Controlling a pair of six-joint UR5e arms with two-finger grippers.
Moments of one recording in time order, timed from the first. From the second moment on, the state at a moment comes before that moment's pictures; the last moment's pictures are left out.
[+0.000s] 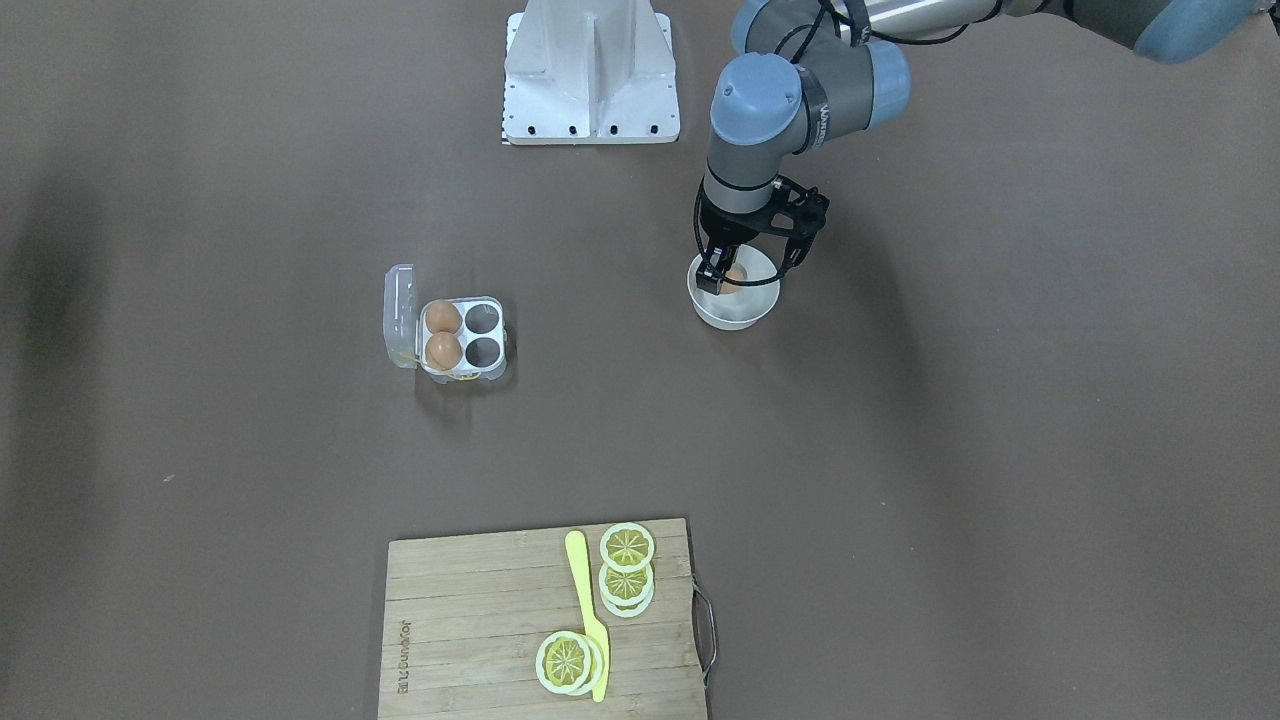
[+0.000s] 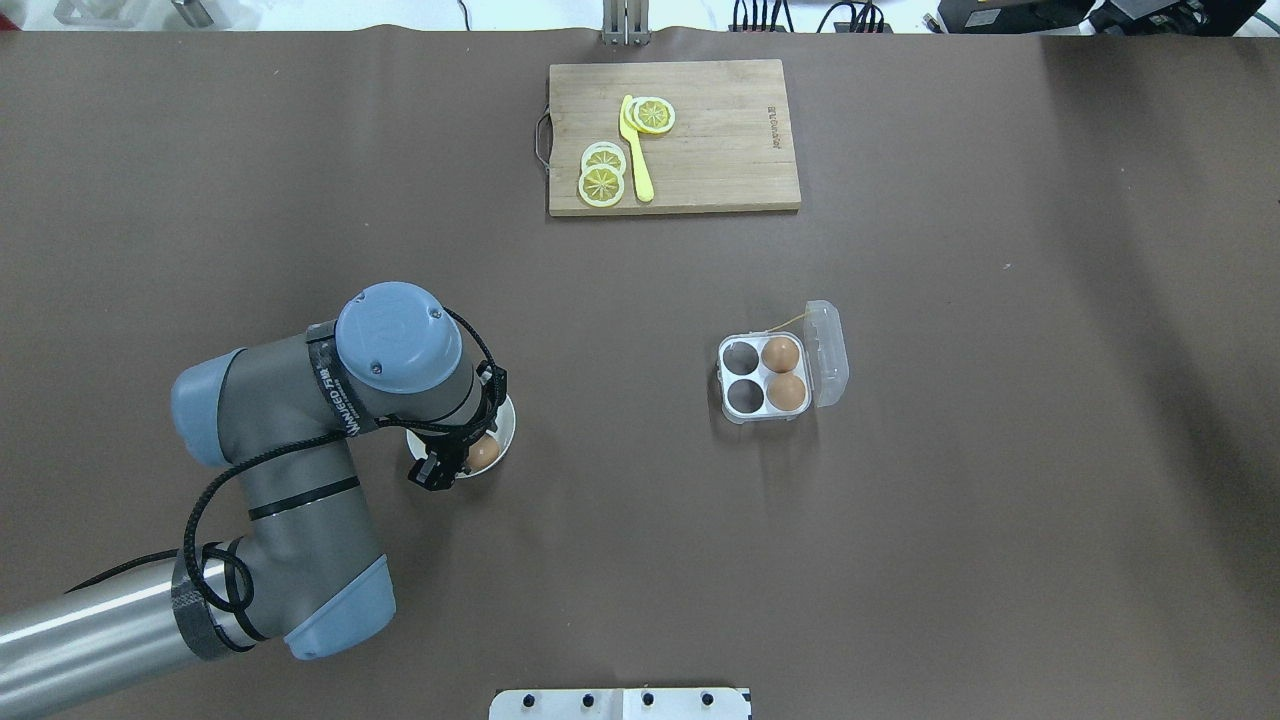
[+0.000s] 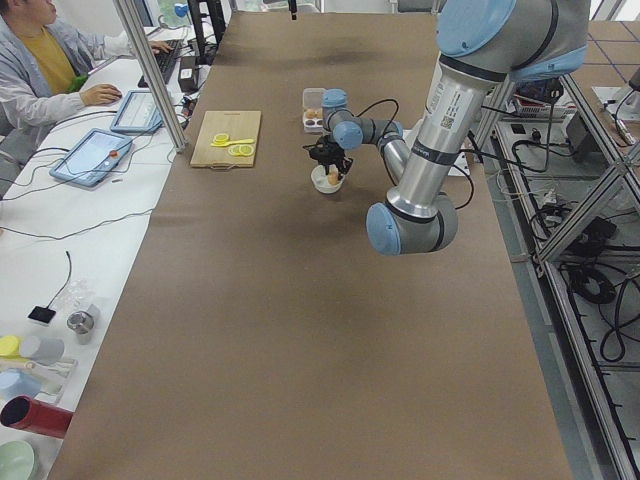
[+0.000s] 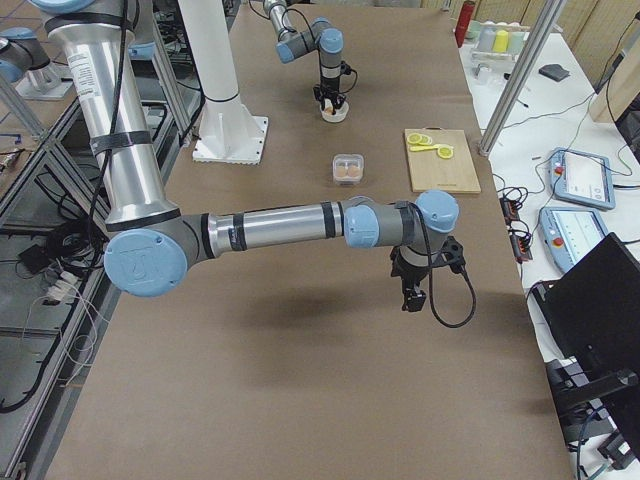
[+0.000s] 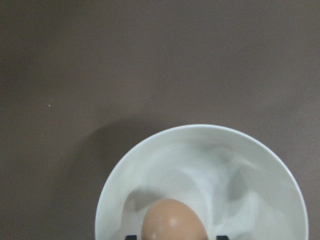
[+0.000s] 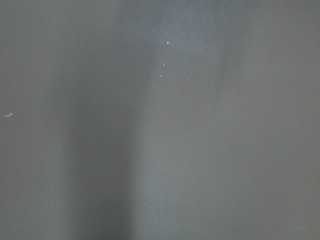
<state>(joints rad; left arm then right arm) -0.47 -2.11 -1.74 -1.57 -1.89 -2.30 1.44 -1.35 1.51 -1.65 2.30 -0.09</state>
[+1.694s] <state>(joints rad) -0.55 -2.18 -1.87 -1.68 -1.82 -1.17 1.41 -1.34 1.52 -1.64 2.30 -0.04</state>
